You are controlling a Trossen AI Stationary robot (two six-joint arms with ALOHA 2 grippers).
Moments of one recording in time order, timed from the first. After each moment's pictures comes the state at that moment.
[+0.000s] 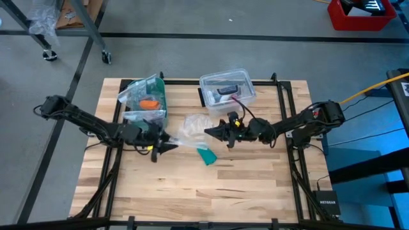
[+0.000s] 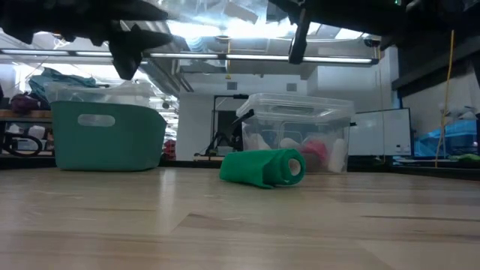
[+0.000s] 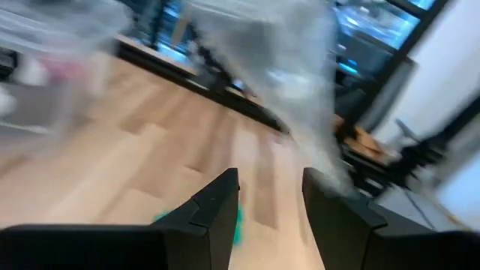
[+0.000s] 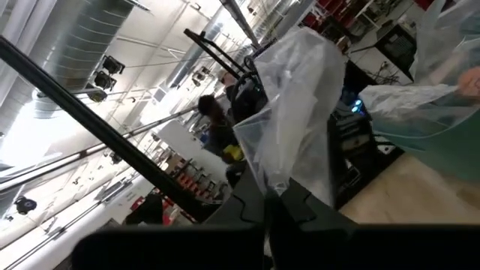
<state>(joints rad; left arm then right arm) -0.29 0.95 0.31 0.55 -0.27 -0.47 0.10 1.55 0.66 1.13 0.09 0.86</state>
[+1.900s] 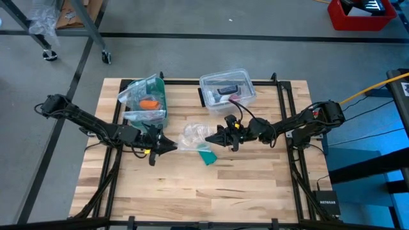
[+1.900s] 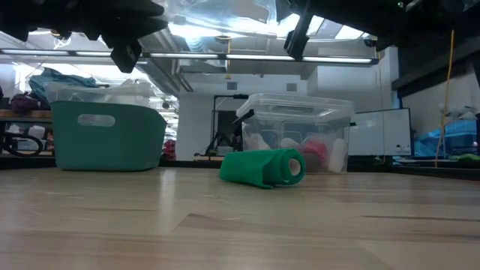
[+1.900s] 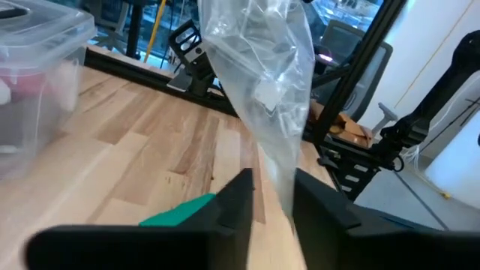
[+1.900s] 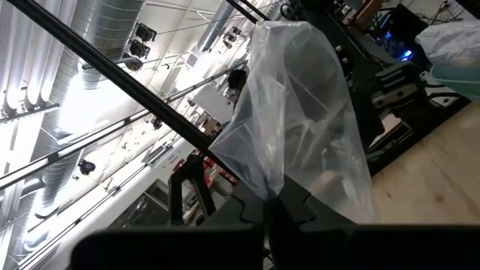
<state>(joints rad) -0.33 0.95 0.31 0.57 -0.27 -0.39 0.11 1.55 0.66 1.13 -0.11 0.94</state>
